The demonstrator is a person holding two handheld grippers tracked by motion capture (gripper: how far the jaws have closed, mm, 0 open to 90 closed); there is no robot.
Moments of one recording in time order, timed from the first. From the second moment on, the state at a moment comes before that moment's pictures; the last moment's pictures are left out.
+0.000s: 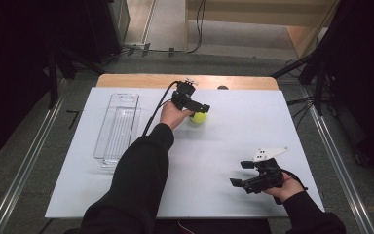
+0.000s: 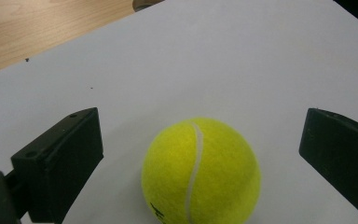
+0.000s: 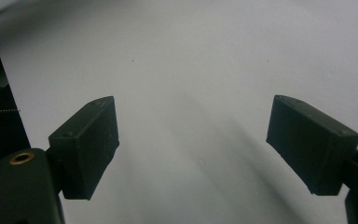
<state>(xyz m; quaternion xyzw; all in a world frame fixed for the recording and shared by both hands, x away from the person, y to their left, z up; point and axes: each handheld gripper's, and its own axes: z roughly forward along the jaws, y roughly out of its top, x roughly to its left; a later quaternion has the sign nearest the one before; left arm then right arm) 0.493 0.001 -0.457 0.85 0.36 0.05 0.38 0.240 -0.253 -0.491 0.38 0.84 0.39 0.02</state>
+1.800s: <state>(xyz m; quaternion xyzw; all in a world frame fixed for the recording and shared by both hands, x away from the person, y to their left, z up) 0.476 -0.008 -0.505 0.88 0.33 0.10 0.33 0.239 -0.252 -0.491 0.38 0.84 0.39 0.02</state>
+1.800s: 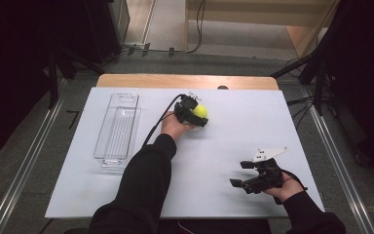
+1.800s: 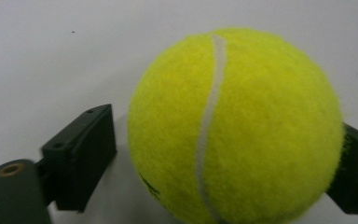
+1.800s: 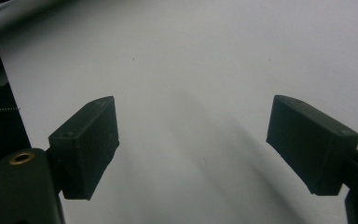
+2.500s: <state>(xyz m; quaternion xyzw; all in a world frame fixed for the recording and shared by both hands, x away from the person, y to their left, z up) 0.472 -0.012 -0.503 0.88 0.33 0.11 0.32 0.239 -0.252 -0.491 0.38 0.84 0.39 0.02</state>
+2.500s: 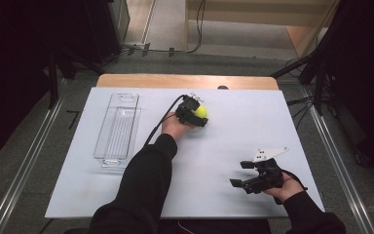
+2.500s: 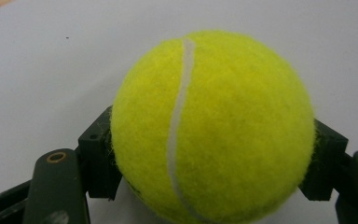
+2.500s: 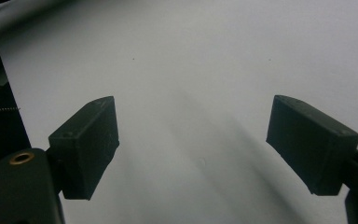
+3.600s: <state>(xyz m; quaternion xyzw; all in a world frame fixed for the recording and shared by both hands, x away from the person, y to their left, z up) 0.464 -0.002 -0.468 0.88 0.33 0.07 0.34 0.239 -0.252 -0.492 0.38 0.84 0.39 0.02</state>
